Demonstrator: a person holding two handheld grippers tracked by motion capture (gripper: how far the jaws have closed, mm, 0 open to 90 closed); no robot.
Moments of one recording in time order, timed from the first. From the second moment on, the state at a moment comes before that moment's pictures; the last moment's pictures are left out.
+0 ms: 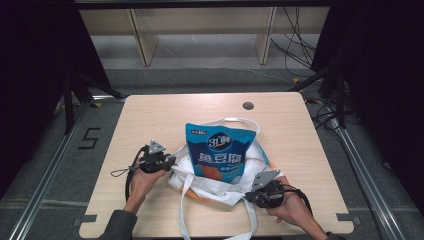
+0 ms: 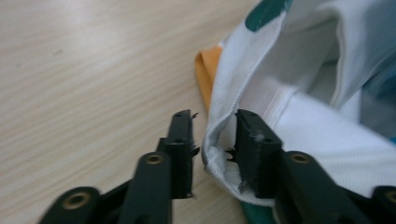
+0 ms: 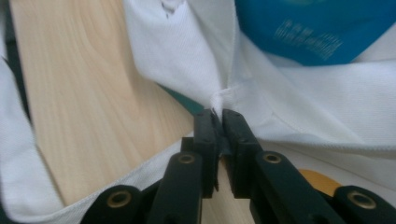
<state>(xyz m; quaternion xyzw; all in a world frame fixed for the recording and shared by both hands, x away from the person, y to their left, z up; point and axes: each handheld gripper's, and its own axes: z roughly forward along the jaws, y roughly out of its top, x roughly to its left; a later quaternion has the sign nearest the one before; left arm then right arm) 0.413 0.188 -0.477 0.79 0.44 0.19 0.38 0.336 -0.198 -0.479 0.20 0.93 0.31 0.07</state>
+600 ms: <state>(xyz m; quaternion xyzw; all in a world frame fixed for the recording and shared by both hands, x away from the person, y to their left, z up) 0.349 0.129 -0.495 0.86 0.34 0.13 0.37 0.364 -0.208 -0.482 0.25 0.90 0.33 0.12</state>
